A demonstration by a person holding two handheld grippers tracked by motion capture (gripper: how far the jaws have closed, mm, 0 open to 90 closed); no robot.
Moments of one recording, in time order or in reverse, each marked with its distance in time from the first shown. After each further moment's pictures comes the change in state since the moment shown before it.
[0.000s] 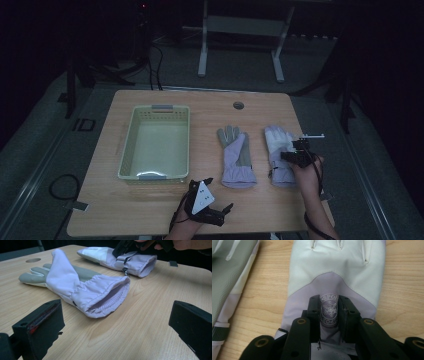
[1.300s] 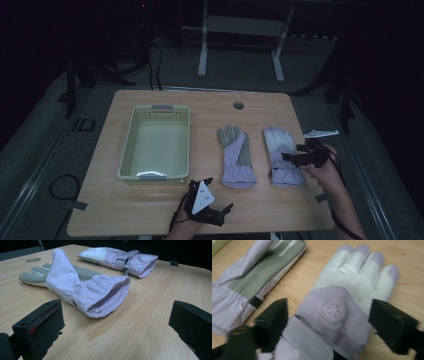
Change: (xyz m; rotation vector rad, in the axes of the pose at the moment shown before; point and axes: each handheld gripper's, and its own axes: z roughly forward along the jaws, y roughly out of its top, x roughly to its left) left arm 0.000 0.000 0.000 0.003 0.001 0.000; right arm -0.030 0.009 -0.030 -0.083 0.261 -0.310
